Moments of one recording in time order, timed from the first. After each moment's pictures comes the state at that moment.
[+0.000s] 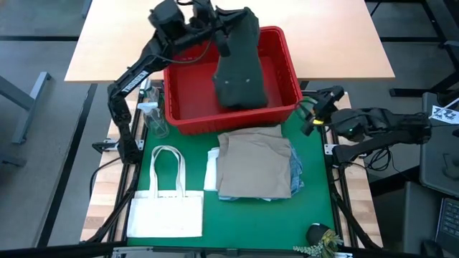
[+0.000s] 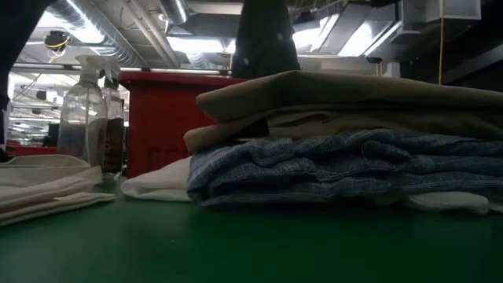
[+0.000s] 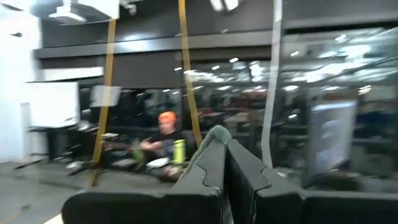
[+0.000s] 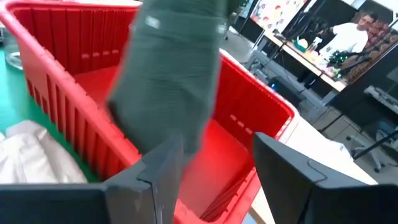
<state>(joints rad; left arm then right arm) 0.52 1.84 2.36 -0.21 0.19 -0.06 0.17 0.88 1.18 -0.81 0.95 -0.02</state>
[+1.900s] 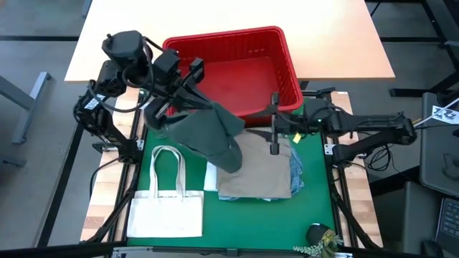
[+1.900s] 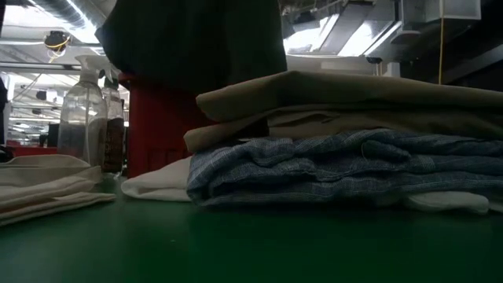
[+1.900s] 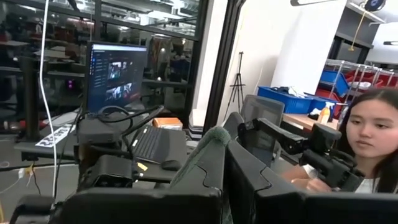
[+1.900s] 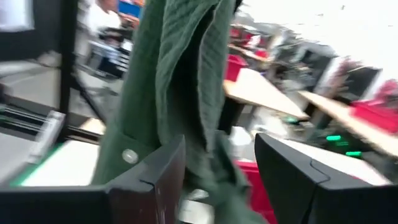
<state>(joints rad) 0.11 1.60 2.36 -0.65 0.54 -0.22 0.05 1.23 1.22 0.02 0.01 -0.33</state>
